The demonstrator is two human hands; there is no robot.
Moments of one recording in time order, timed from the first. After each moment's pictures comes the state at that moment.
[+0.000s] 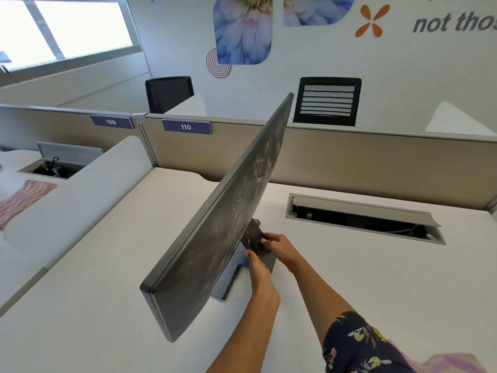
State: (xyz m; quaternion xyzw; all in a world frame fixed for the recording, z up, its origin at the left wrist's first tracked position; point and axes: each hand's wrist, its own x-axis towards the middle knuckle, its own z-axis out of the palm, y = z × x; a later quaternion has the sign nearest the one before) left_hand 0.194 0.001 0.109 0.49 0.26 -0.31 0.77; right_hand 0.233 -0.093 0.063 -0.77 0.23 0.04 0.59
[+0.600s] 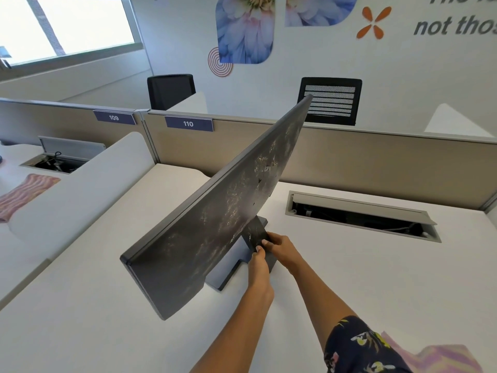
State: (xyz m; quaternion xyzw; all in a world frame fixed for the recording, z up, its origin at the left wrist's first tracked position) left_hand 0.198 0.009 0.102 0.59 0.22 -0.31 0.71; right_hand 0.217 -0.084 0.056 -0.78 0.25 0.01 0.58
